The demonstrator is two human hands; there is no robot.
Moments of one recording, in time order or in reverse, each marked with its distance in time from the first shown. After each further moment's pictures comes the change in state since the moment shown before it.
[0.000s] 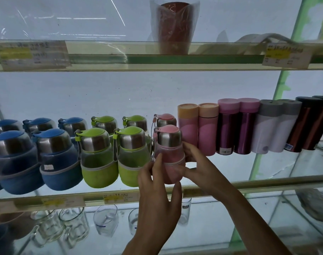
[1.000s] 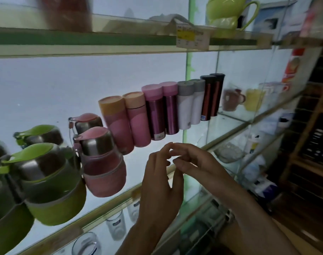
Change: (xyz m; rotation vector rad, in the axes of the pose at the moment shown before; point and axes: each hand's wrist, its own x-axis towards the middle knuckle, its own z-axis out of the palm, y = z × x) left_hand 0.016 0.047 0.070 -0.502 -0.389 0.179; right_hand -0.100 -0.019 -0.060 -0.010 0.407 0.214
